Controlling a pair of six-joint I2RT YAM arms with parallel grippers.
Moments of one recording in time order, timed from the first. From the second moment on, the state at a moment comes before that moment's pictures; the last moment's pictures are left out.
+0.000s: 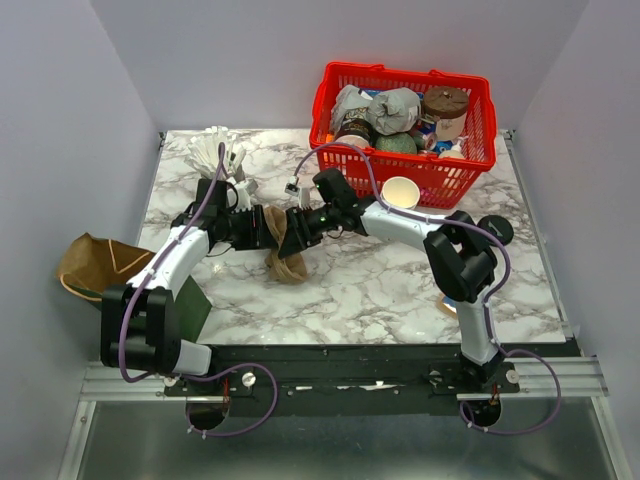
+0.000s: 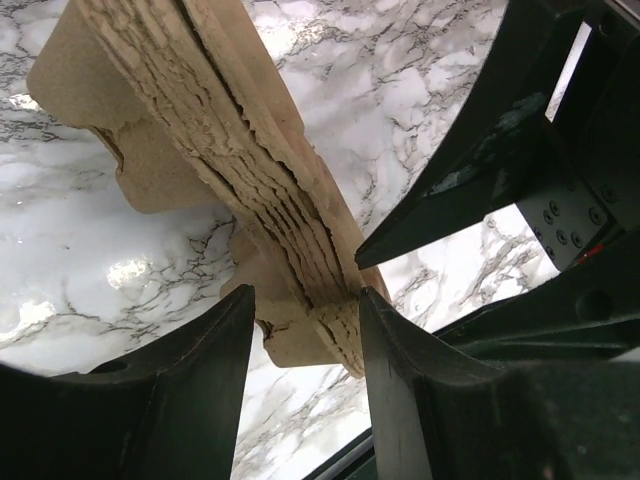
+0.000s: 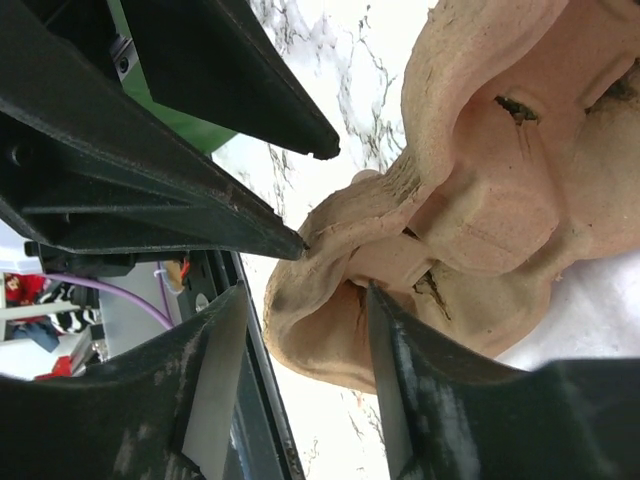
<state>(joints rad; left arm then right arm) -0.11 1.40 0.92 -0.46 0.58 -0.22 0.75 2.08 1.52 -0.15 -0.81 0.38</state>
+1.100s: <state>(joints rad) -0.09 1.39 0.89 -0.47 0.65 -0.22 0.73 2.09 1.52 -0.11 -0.82 0.40</state>
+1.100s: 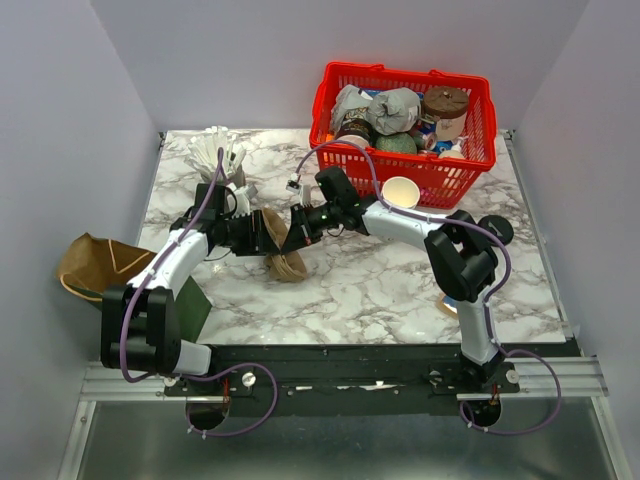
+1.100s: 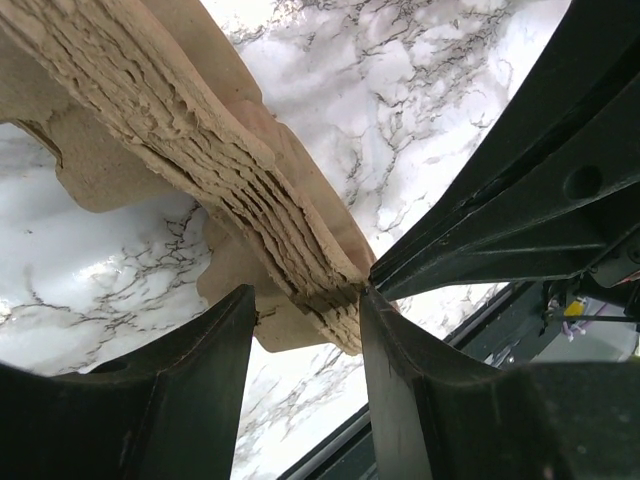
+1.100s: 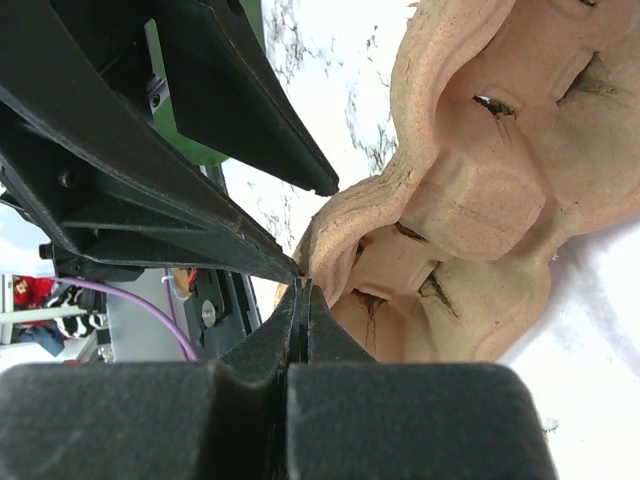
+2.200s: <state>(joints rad) -0.09 1.41 0.90 -0.52 0.61 -0.25 0.67 2.05 1.50 -0.13 -0.74 0.38</state>
